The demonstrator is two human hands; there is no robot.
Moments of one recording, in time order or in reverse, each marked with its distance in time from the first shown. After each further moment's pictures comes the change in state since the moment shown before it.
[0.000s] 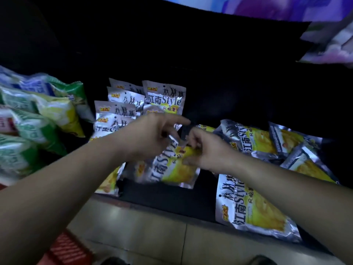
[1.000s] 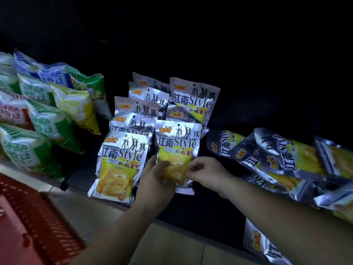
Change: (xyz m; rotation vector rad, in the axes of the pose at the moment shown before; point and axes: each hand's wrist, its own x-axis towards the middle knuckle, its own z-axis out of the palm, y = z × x) left_hand -0.032 -0.133 0.134 -0.242 0.419 -0.557; right_hand 0.069 0.034 0.099 0.145 -0.020 0.393
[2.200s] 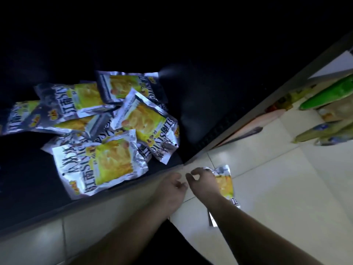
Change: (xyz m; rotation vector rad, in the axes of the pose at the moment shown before) left_hand -0.271 0.207 0.335 0.024 -0.907 0.038; right_hand -0.301 0.390 -0.136 0.051 0.630 0.667
